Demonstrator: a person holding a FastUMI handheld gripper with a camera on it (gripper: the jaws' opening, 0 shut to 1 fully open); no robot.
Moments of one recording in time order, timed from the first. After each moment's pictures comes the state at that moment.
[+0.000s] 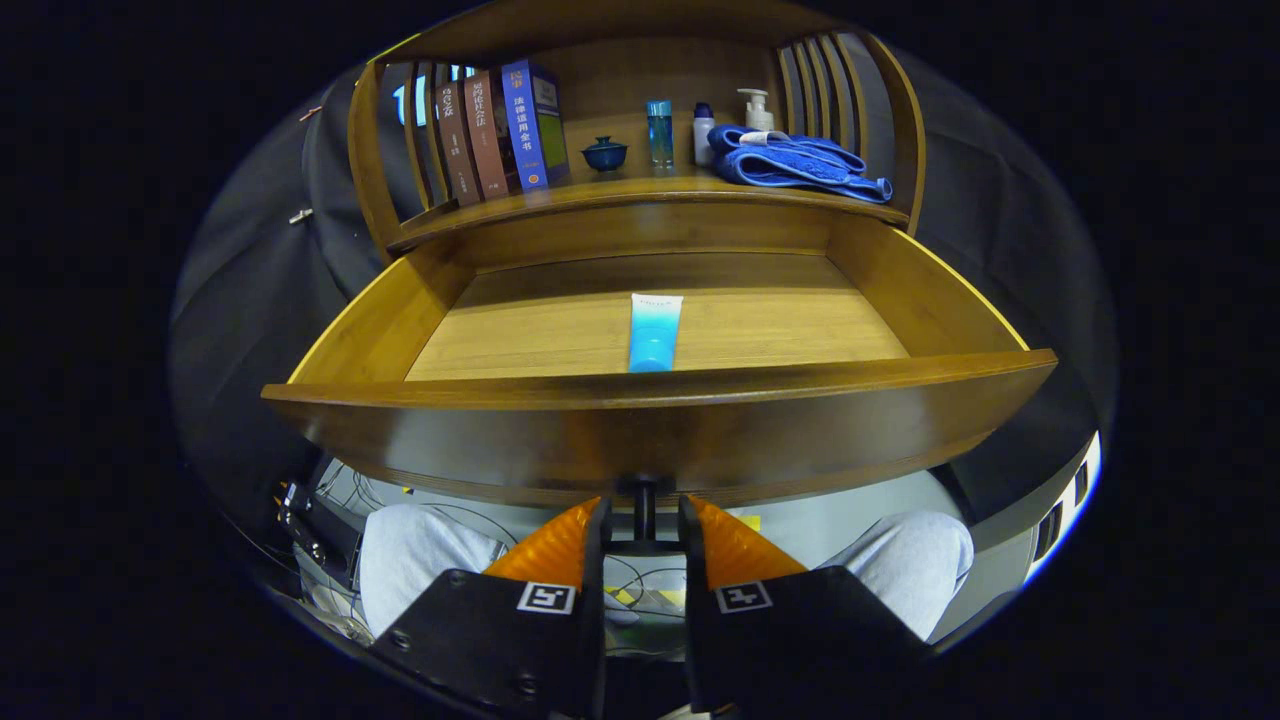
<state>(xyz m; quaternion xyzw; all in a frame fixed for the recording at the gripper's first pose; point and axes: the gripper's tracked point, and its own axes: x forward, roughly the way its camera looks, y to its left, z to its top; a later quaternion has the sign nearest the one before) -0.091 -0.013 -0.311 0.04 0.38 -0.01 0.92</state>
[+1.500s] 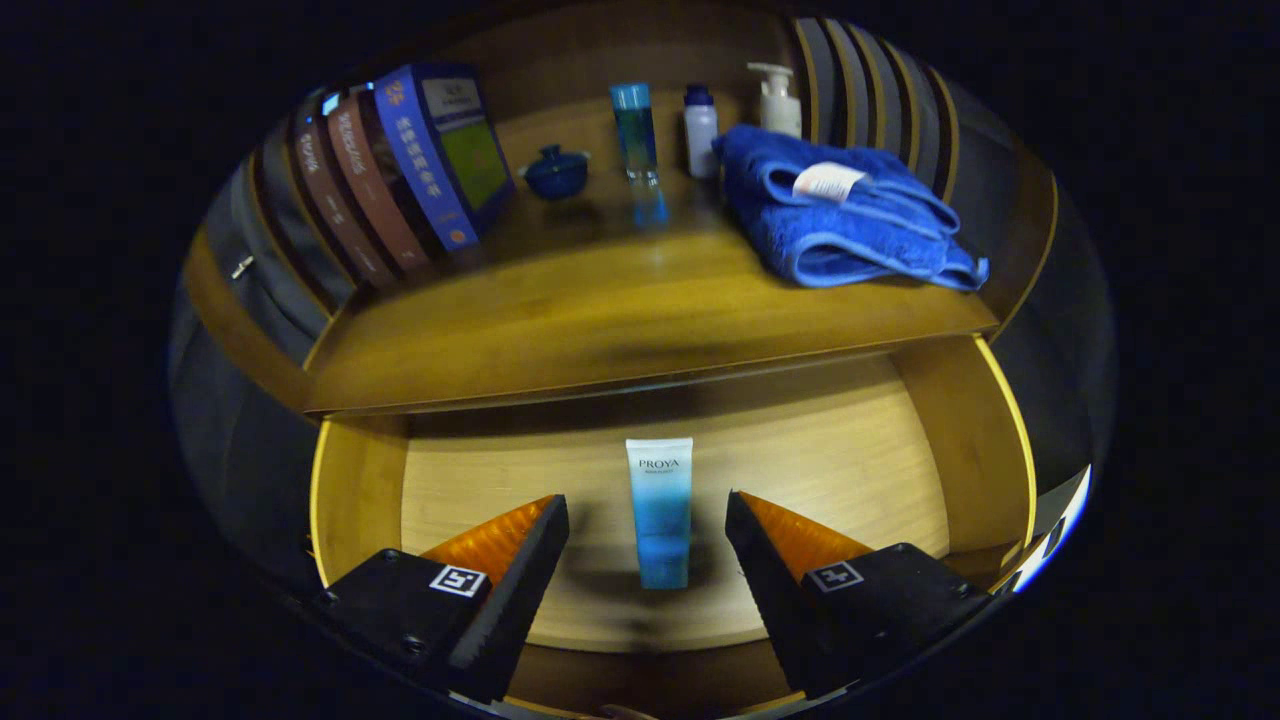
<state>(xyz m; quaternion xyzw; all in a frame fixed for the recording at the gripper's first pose) 0.084 -0.022 -0.280 0.06 0.49 -0.05 0.87</state>
